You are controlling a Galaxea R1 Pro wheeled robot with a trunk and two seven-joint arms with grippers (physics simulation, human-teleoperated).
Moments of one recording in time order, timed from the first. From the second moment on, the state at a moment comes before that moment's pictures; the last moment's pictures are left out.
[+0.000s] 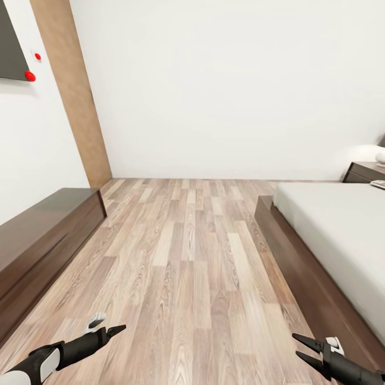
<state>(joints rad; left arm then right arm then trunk) -0.60 0.28 0.28 -0.14 0.15 0.28 -0.88 -0.44 -0.50 0.23 -0.22 -0.83 0.56 1.32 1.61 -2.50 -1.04</state>
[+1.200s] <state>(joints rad) -0.60 0.28 0.28 -0.14 0.15 0.28 -0.88 -0.44 -0.50 0.23 -0.22 -0.83 0.55 1.31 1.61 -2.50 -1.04</state>
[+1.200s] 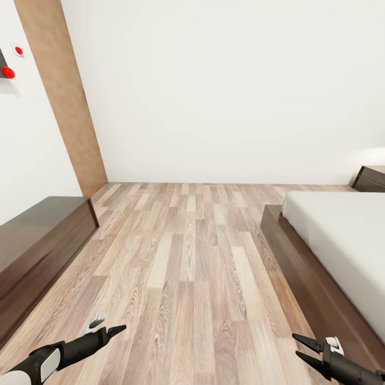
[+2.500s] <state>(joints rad) -0.60 0.28 0.28 -0.14 0.15 0.28 -0.88 -0.44 -0.49 0.22 -0.21 -0.87 0.55 1.31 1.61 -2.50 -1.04</state>
